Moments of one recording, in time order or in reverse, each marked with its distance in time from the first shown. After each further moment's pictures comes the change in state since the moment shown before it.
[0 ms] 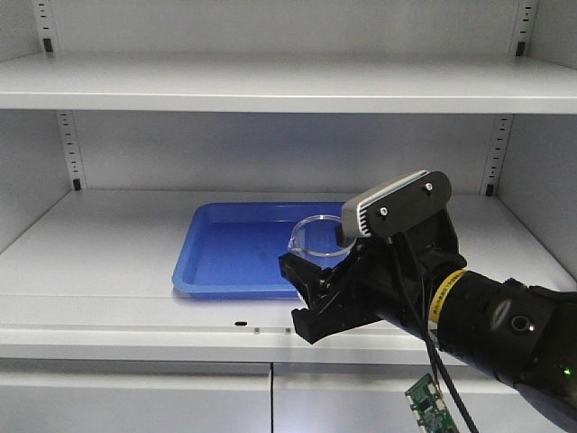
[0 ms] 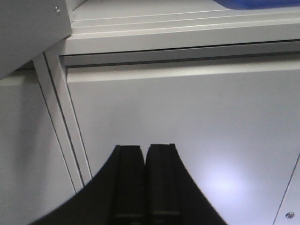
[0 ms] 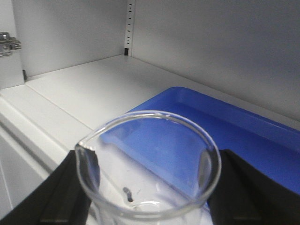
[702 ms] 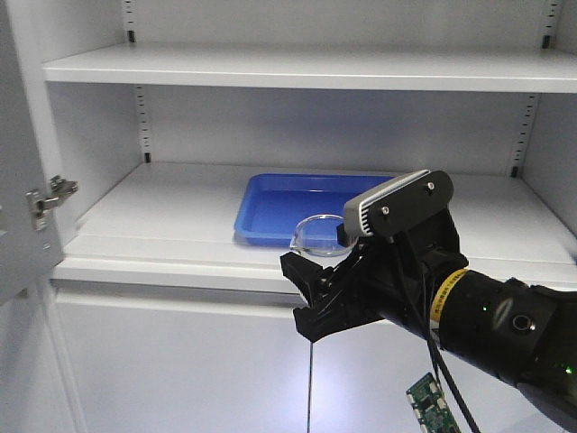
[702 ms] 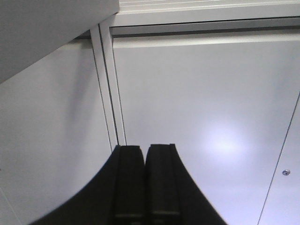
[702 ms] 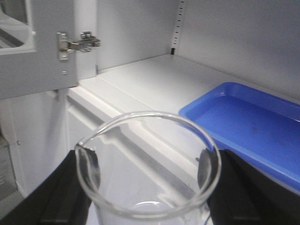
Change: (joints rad) left arm 0.000 0.000 0.000 0.000 0.000 0.000; right arm 0.000 0.000 0.000 0.000 -0.001 0.000
